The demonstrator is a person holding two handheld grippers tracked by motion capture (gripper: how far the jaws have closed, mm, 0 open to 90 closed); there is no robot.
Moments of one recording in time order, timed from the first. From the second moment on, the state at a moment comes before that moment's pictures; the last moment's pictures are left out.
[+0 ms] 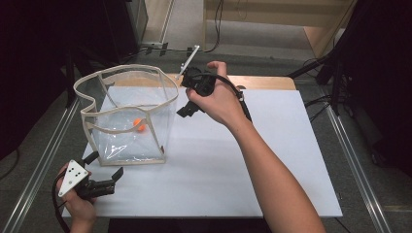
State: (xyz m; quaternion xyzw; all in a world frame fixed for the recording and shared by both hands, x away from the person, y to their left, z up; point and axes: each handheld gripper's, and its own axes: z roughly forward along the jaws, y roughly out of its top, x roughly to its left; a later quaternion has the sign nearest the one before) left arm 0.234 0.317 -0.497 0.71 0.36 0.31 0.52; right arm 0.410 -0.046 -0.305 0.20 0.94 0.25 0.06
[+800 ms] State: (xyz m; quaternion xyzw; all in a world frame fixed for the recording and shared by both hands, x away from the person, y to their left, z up) left arm 0.234 0.318 -0.497 0.71 0.37 0.30 0.52; right arm 0.400 -0.073 -0.331 0.22 0.94 0.25 0.07
